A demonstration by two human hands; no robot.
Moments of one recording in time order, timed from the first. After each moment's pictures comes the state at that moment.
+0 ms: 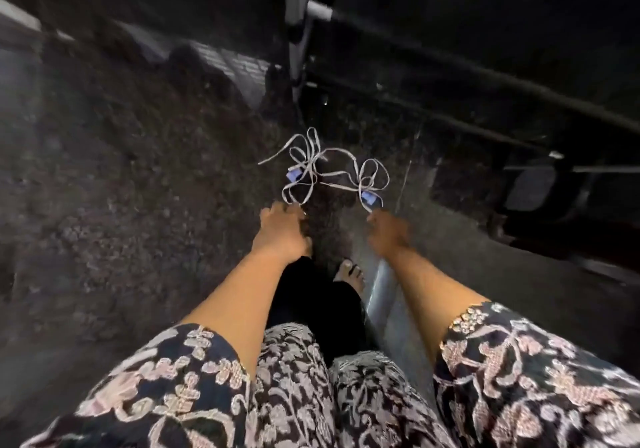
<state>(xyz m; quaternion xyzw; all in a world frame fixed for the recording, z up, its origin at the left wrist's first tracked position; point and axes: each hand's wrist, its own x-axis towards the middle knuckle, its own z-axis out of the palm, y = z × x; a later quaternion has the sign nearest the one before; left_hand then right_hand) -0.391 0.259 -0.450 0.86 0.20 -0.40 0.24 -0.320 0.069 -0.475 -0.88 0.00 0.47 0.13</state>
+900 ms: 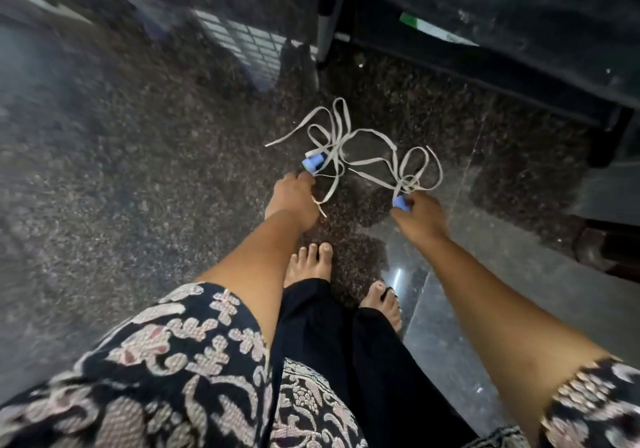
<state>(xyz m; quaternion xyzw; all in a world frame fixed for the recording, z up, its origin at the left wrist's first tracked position) -0.377 0.280 -0.613 0.85 0.27 -0.36 0.28 -0.316 0.072 -0.634 -0.90 0.06 0.39 0.17</state>
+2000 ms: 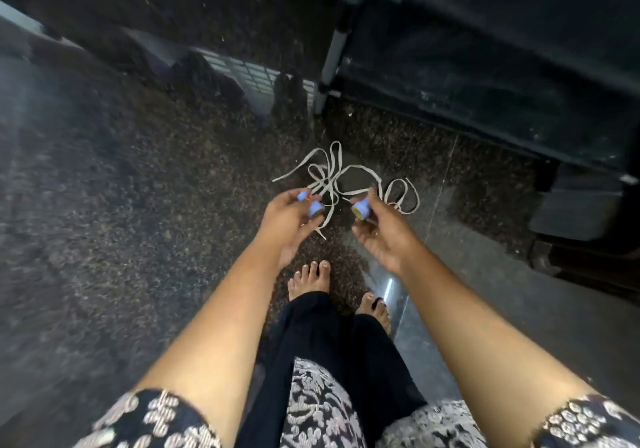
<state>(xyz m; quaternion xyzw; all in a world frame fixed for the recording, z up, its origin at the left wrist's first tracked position) -0.353 0.300 -0.499 0.37 0.54 -0.15 0.74 -0.300 0.159 -0.499 -0.54 0.42 0.43 0.59</state>
